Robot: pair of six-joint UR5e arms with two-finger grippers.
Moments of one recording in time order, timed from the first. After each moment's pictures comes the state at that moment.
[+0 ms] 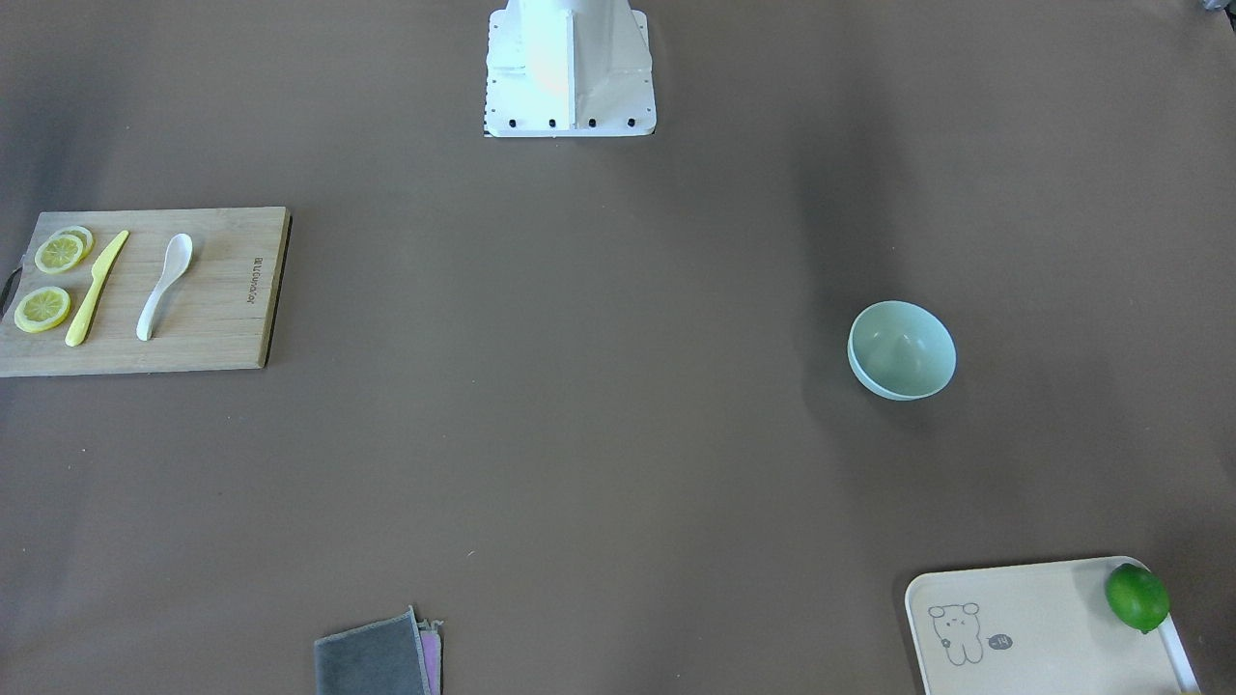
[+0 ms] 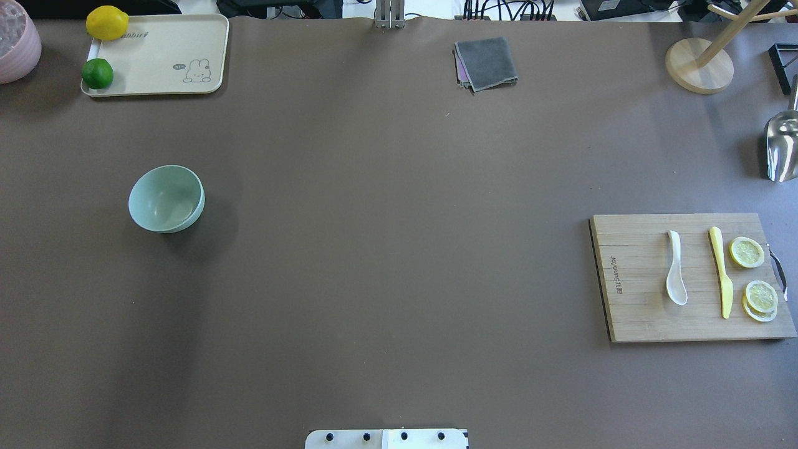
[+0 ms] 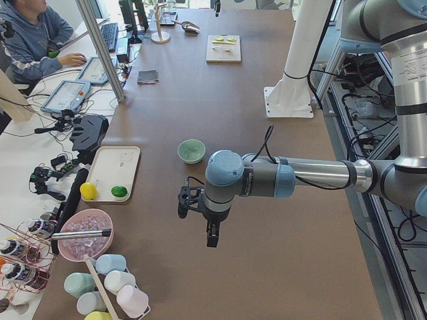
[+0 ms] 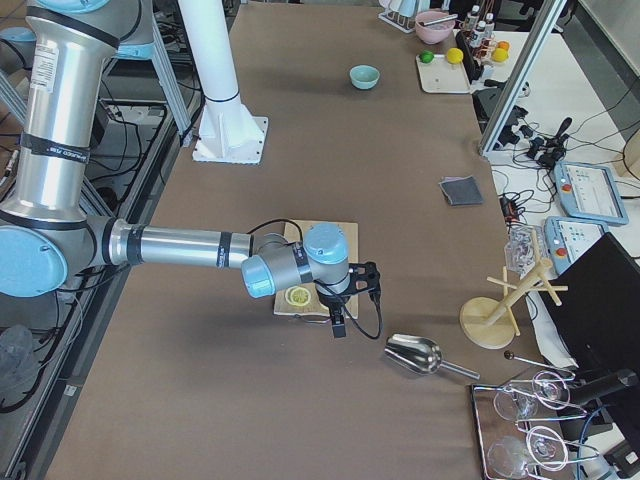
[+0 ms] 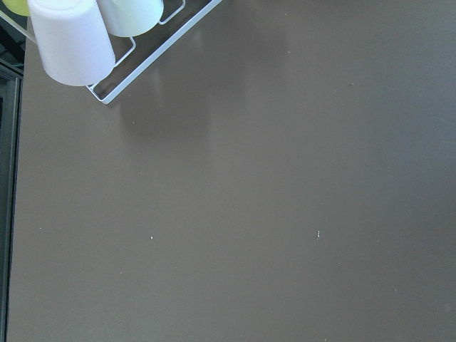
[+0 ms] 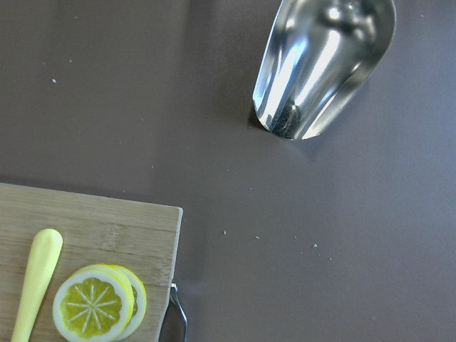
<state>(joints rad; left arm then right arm) -1.70 -1.32 -1.88 -1.58 -2.28 0.05 1.39 -1.80 1.72 -1.17 2.26 0.21</state>
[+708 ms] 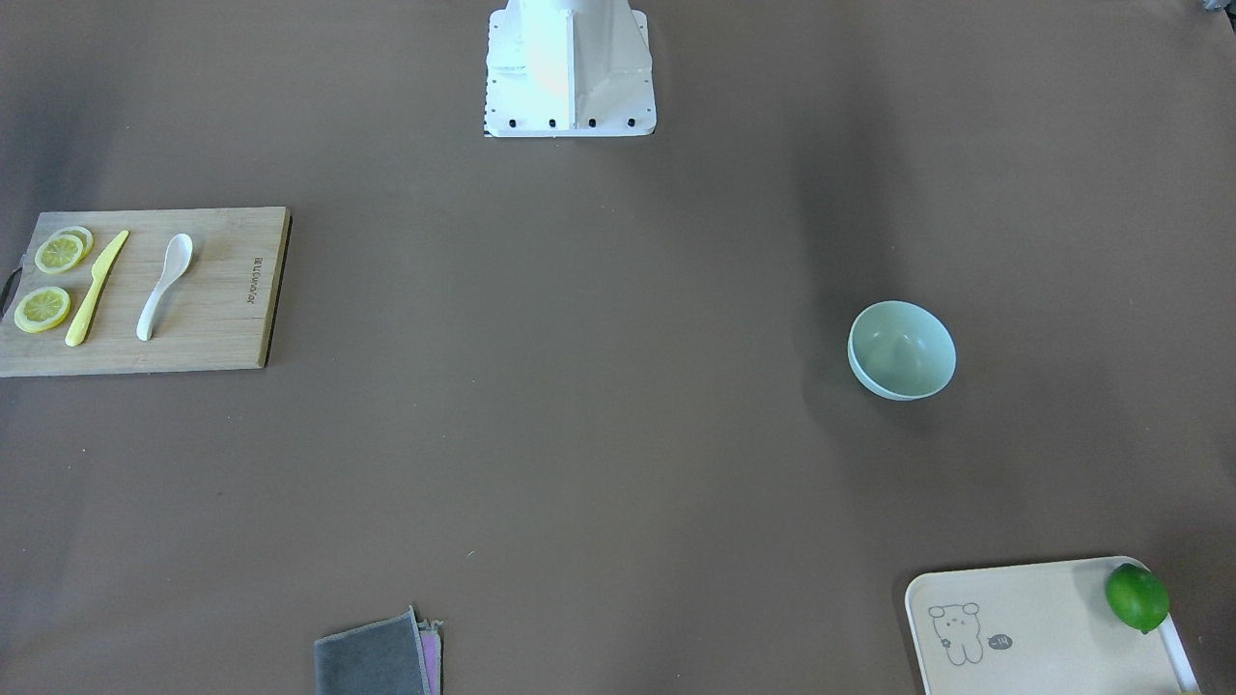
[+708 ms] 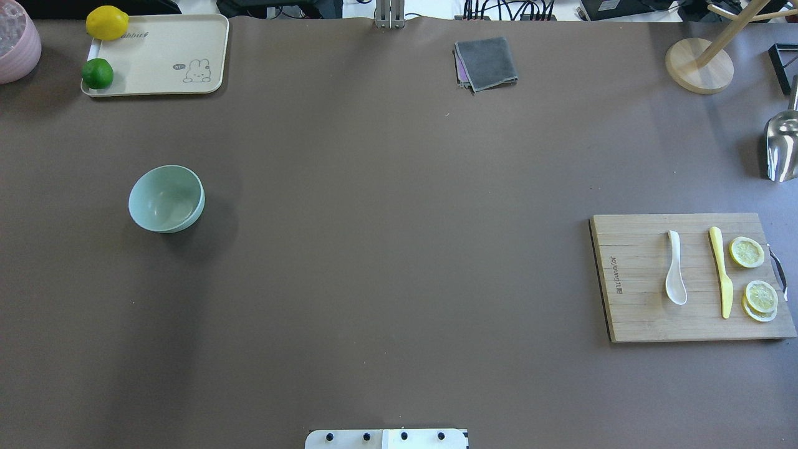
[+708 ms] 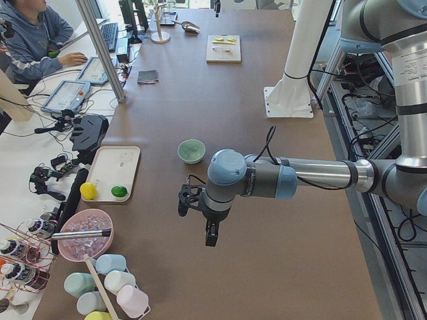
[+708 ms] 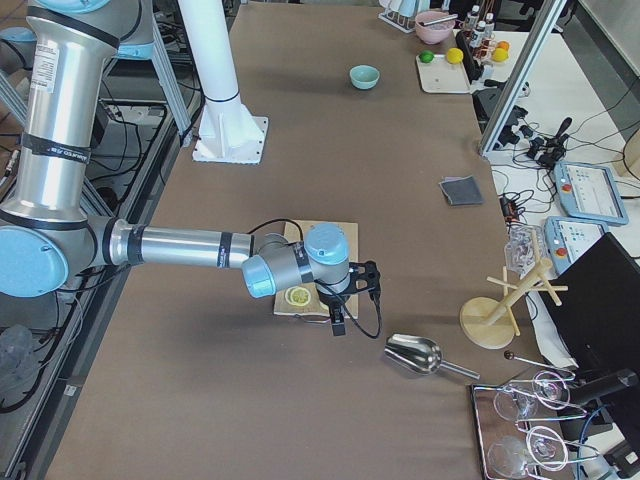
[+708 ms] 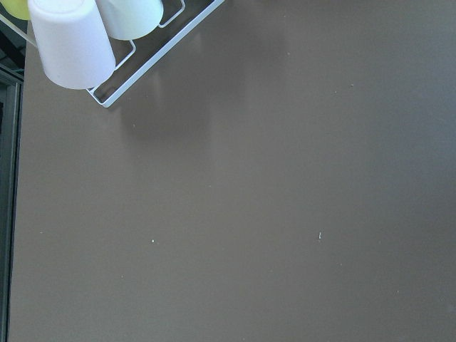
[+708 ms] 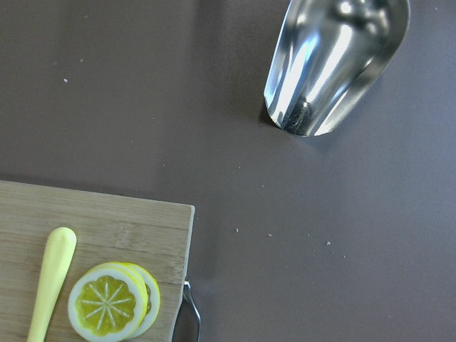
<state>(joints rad) -1.70 -1.31 -1.88 -1.63 -2.29 0.06 1.39 -1.80 1.72 -1.17 2.29 0.22</state>
